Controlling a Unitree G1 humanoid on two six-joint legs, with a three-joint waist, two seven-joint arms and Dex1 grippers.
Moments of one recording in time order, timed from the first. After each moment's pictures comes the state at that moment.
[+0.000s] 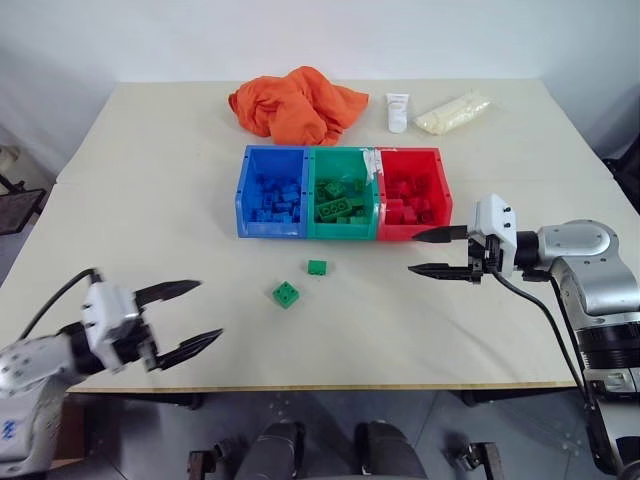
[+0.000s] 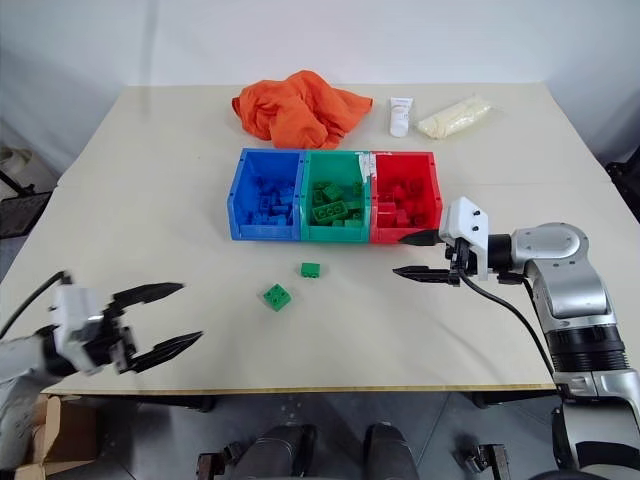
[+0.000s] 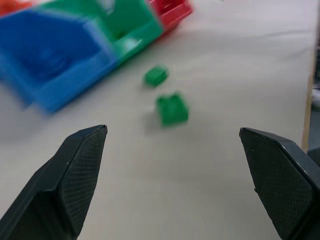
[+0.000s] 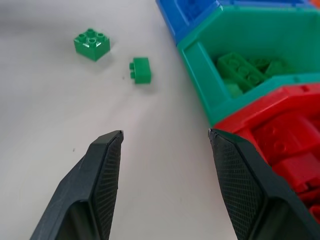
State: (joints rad) left arm 0.01 0.72 0.27 -0.27 -0.50 0.16 -1.03; right arm -0.58 -0.77 0.01 0.14 0.31 0.20 1.31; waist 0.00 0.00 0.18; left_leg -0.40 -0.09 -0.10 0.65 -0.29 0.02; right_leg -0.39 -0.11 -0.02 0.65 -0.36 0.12
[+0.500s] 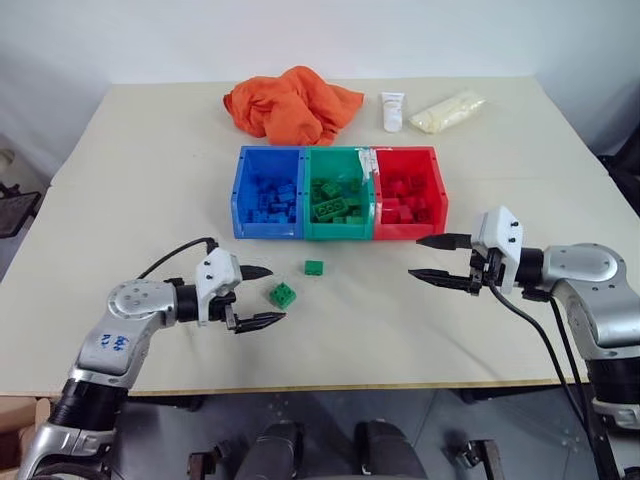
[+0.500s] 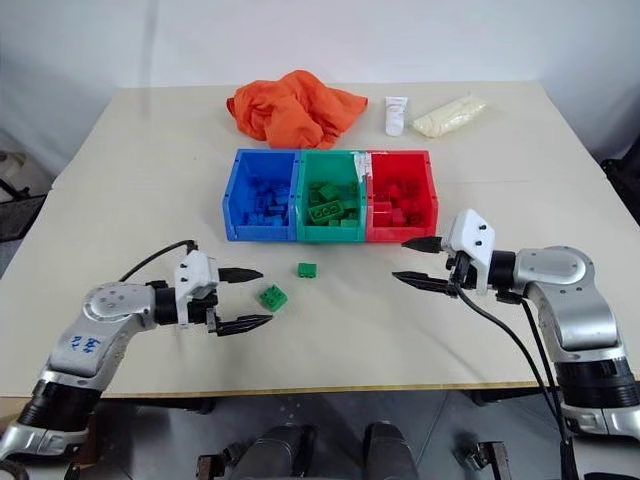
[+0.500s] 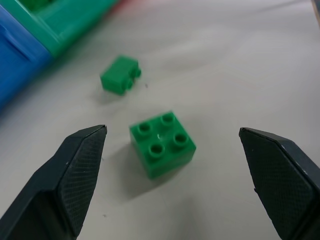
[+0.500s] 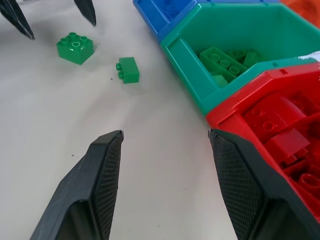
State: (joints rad) left arm -0.36 0.64 -0.09 0.04 -0.28 0.23 -1.00; right arm -0.38 -0.77 -0.08 -0.09 0.36 0.28 1.13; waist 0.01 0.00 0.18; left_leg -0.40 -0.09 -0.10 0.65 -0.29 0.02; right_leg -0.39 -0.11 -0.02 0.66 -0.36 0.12
